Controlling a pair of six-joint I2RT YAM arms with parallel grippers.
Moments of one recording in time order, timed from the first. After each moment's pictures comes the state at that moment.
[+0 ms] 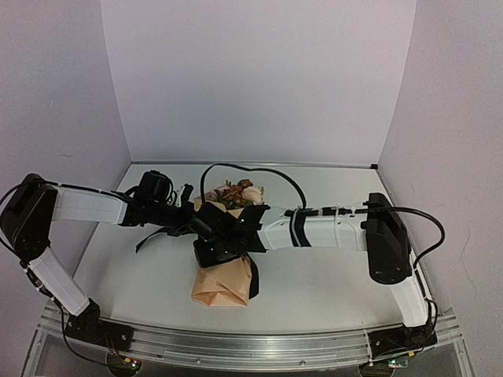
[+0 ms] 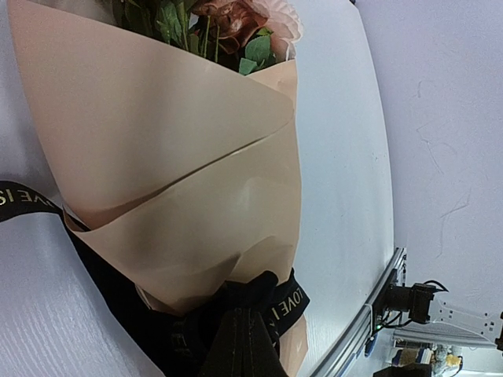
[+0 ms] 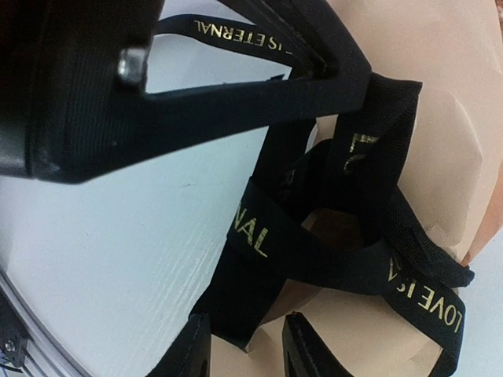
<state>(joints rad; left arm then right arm) -0.53 1.59 0.85 0.02 0.53 -0.70 1.21 2.25 1.87 -0.58 0.21 0.67</state>
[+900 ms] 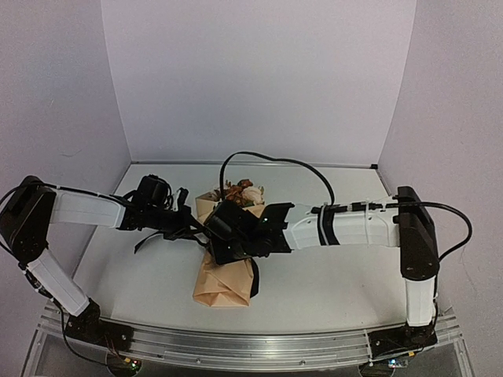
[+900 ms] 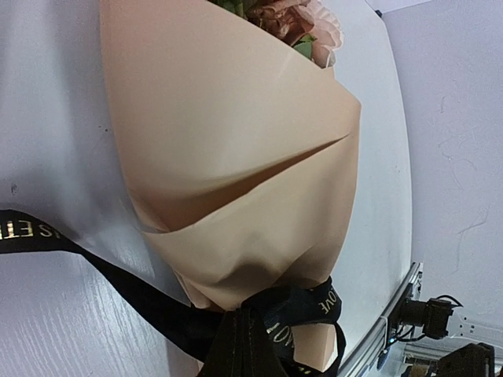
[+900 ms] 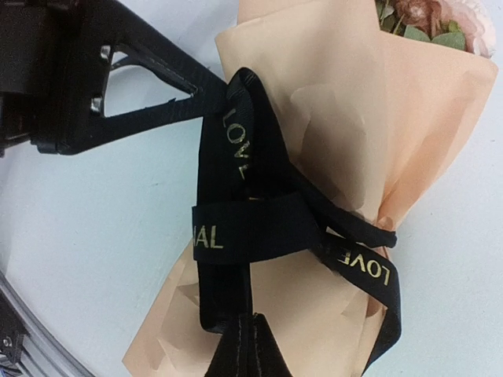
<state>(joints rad) -0.53 1.57 0.80 0.02 0.45 -0.72 1.21 2.06 1.65 -0.52 0.31 0.71</state>
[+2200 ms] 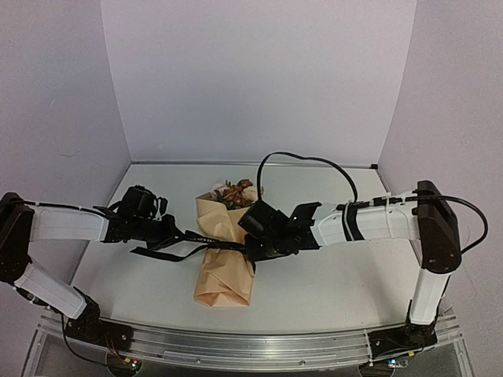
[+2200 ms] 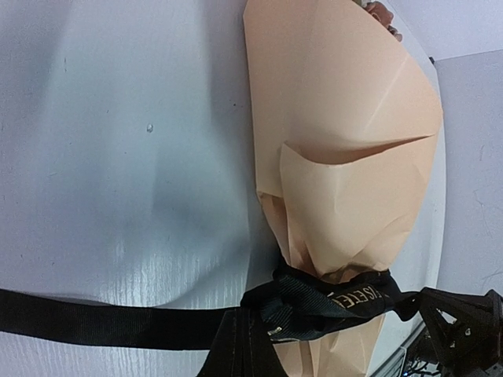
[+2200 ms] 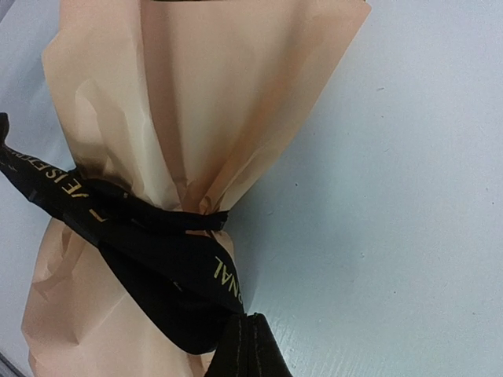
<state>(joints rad) -0.51 1.40 0.65 -0.05 0.27 -0.79 1.10 1.91 1.37 -0.49 0.36 0.75</state>
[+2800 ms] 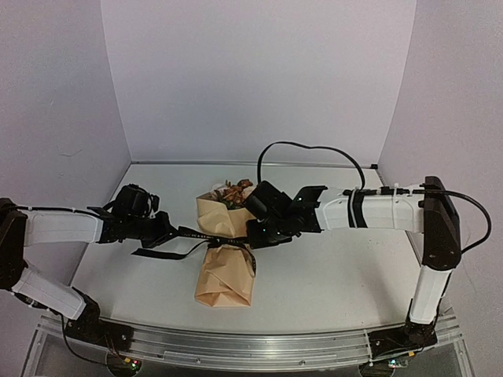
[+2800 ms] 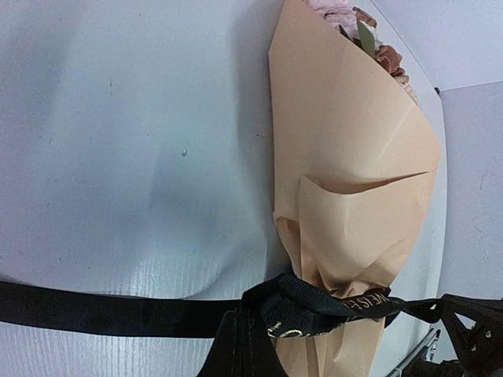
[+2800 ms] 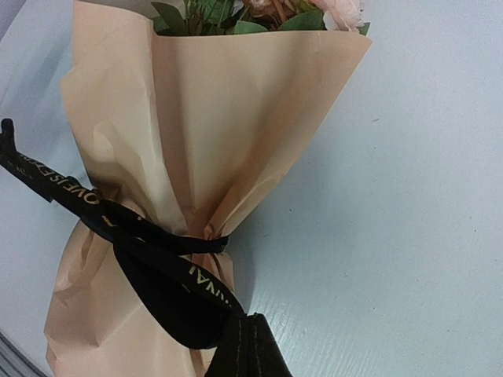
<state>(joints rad) -0.48 1.34 0.63 -0.06 0.21 -0.82 1.04 1.90 1.46 -0.57 0.29 0.67</state>
